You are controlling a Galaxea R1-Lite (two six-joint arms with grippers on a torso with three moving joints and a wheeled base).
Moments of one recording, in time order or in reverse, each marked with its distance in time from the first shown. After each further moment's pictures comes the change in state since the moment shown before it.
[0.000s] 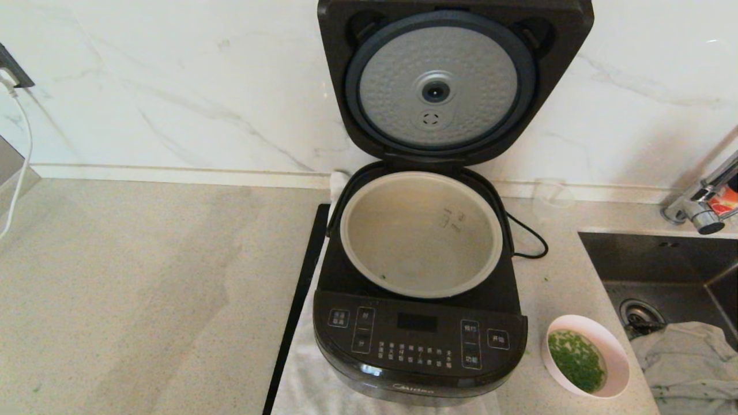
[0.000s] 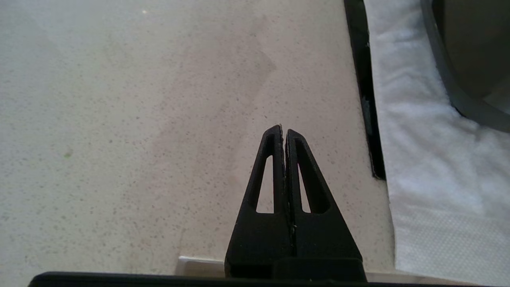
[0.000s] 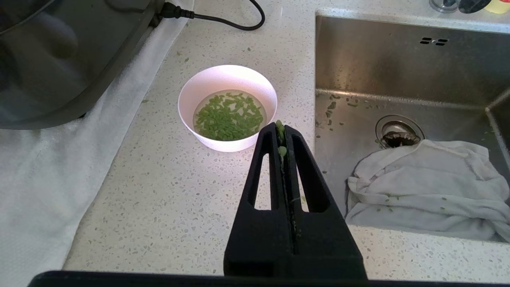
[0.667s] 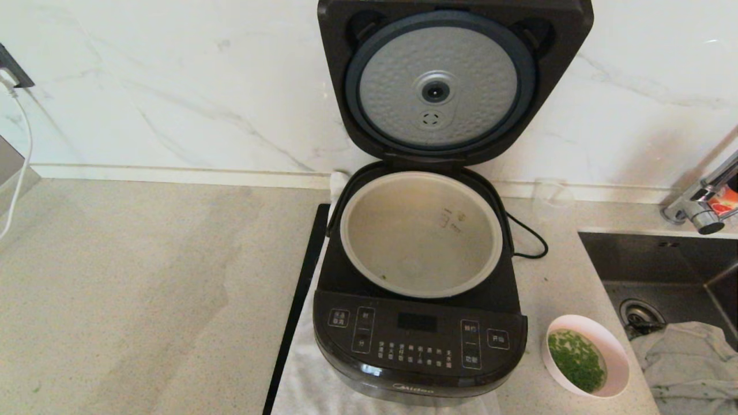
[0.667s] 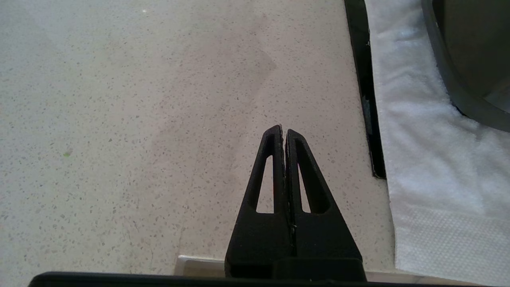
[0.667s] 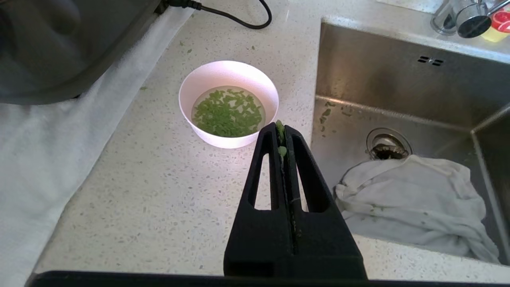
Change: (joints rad) left arm 0.001 -0.004 0.003 -0.001 0.000 -0.001; right arm 0.000 0.000 -0.003 0.010 0.012 -0.112
